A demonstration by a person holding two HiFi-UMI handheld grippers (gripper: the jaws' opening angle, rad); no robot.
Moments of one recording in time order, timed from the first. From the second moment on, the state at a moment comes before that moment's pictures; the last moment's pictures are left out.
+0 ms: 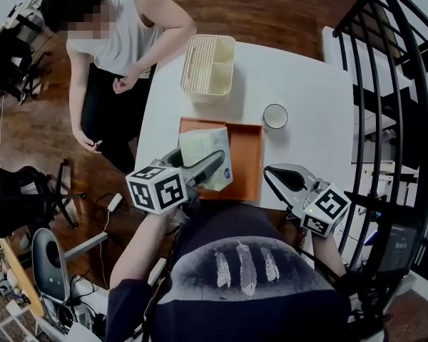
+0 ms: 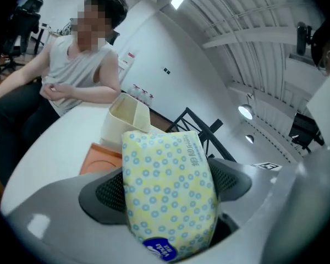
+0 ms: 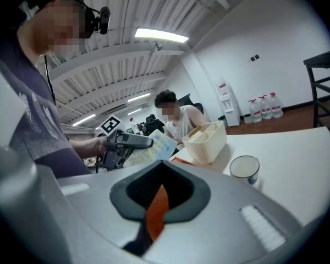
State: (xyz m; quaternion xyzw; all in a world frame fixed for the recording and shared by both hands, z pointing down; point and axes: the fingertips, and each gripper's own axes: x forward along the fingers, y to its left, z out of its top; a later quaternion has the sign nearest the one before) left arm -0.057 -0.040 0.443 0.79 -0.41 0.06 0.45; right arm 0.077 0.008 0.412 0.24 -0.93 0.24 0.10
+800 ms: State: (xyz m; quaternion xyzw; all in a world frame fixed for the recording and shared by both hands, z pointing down) left arm 0.060 -0.028 0.564 0.76 -0.40 0.25 0.44; right arm 0.143 0.033 0.418 0.24 -0.93 0.26 0.09
